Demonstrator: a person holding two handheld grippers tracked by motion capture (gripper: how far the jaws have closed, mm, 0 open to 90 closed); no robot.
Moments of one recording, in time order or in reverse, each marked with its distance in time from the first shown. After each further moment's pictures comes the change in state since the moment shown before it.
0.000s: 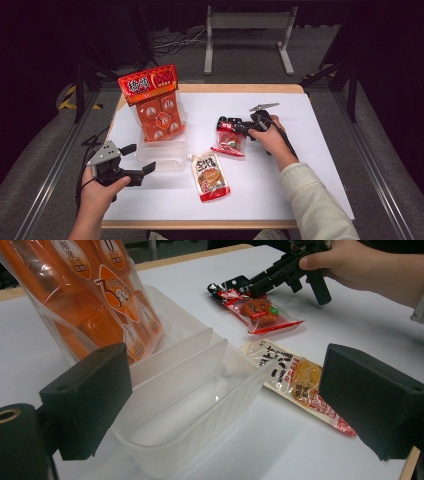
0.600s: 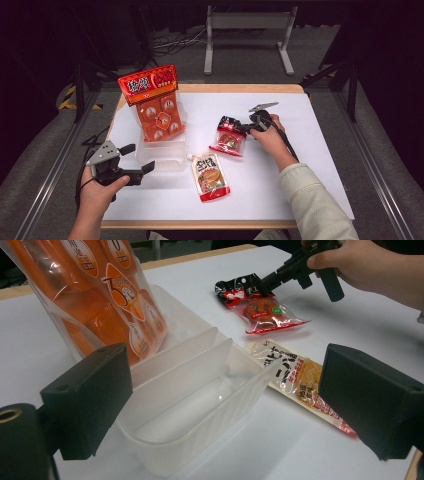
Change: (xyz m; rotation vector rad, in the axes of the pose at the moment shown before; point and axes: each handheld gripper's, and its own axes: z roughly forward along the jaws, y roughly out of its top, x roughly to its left) left arm 0.002 -0.001 -0.001 -0.003 0.012 -0.011; right arm 0.010 0.005 -0.012 0.037 -0.032 -0.046
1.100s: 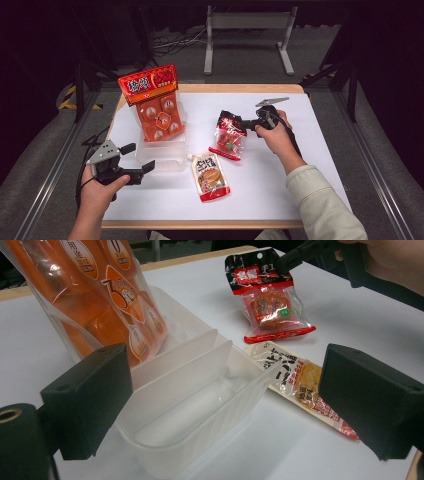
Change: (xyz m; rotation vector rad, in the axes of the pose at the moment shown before) left arm 0.000 0.001 0.001 -0.005 -0.004 -0.003; right arm 0.014 0.014 -0.043 -0.081 0.120 0.024
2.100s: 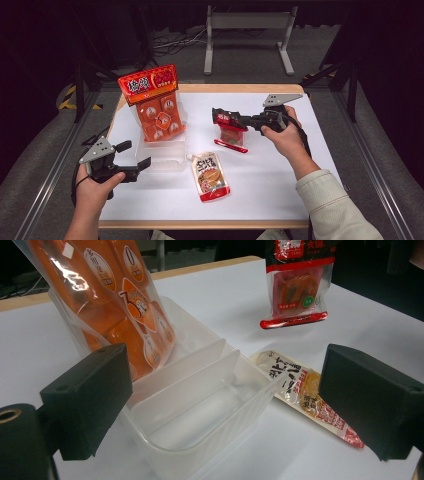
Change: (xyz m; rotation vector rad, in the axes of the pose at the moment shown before) left arm 0.007 0.005 -0.009 -0.032 0.014 -0.010; right arm 0.046 0.022 -0.055 -0.165 0.124 -0.235
